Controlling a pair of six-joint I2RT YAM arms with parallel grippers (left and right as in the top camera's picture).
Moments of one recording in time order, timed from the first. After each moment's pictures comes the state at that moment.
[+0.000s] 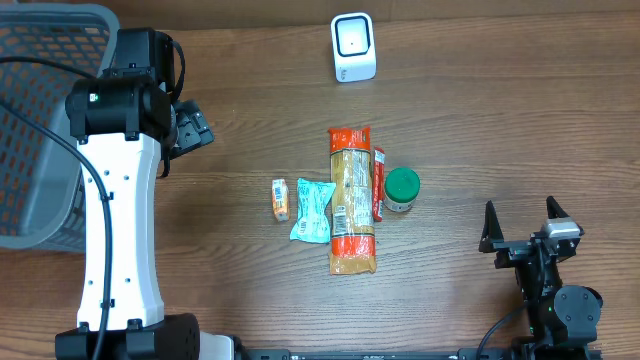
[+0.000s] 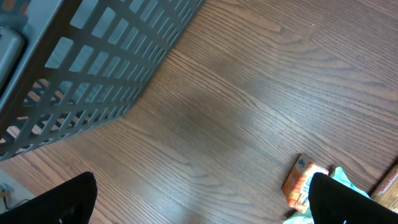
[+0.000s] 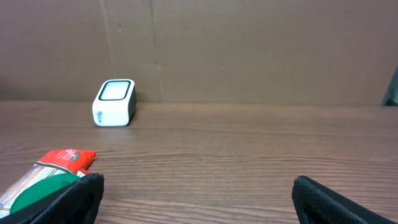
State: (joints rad) left arm 0.04 1.61 1.85 -1.51 -0.33 -0.46; right arm 0.03 0.01 0.02 -0.03 -0.05 0.02
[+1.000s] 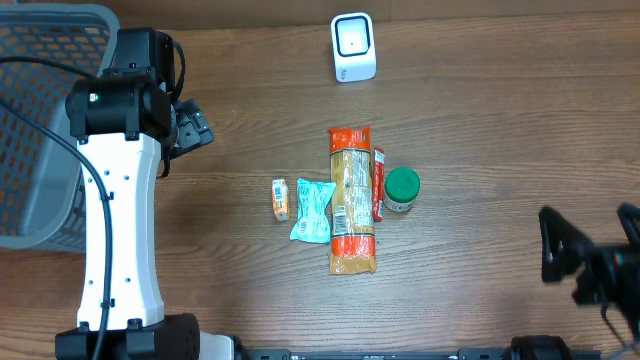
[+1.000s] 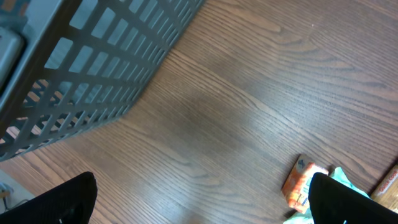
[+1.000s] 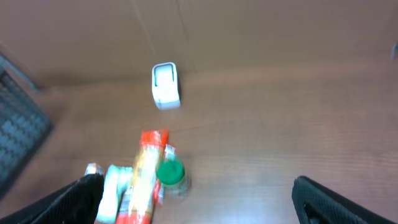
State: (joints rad) left arm 0.04 1.61 1.85 -1.50 -0.33 -0.46; right arm 0.03 0.73 1.51 -1.27 -0.15 0.16
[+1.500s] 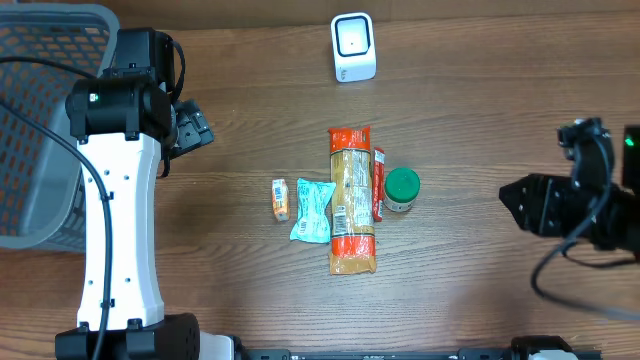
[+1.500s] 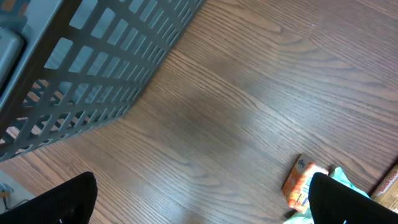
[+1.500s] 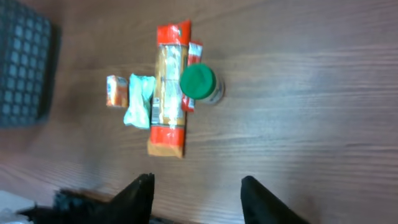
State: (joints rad) left arm 0.04 1.61 1.85 -1.50 -0.33 -0.46; right arm 0.03 1.15 1.60 -1.52 -0.37 0.16
